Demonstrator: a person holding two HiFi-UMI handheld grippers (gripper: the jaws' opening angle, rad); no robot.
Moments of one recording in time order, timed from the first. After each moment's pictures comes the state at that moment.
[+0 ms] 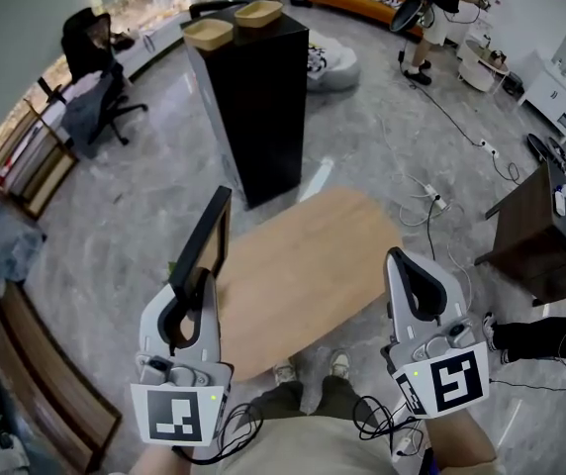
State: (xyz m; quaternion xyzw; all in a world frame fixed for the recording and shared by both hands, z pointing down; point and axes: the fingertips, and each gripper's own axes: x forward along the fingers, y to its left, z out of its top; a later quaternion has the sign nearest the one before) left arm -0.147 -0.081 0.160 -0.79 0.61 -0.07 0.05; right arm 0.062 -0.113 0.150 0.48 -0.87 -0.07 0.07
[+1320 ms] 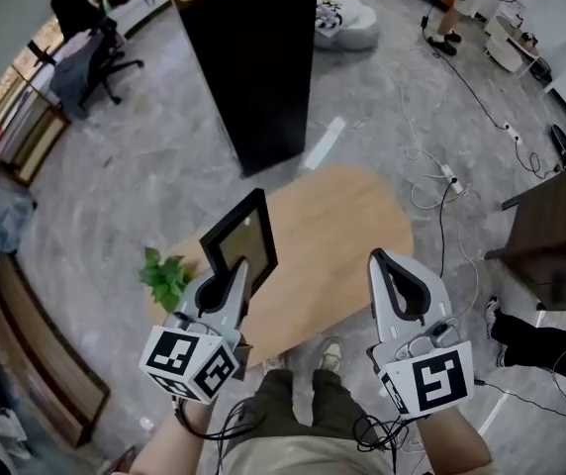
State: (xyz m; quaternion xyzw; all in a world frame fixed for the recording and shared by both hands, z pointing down) left arm -0.092 -0.192 0.345 -0.80 0.55 -0.01 -0.24; right arm 0.070 -0.207 0.270 0.44 -0.89 0.01 0.12
